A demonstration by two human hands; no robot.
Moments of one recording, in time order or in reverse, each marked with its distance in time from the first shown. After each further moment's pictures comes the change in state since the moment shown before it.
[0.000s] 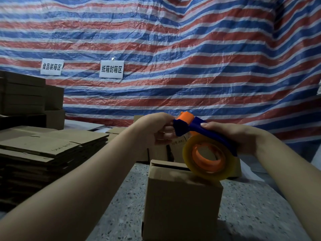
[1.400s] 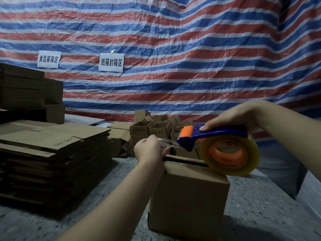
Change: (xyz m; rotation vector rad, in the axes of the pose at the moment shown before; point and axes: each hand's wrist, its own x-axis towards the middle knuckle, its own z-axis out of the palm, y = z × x) left_hand 0.012 -0.068 0.015 -0.757 0.539 -0.082; right_hand 0.020 -0.051 -0.011 -0.591 -0.034 0.390
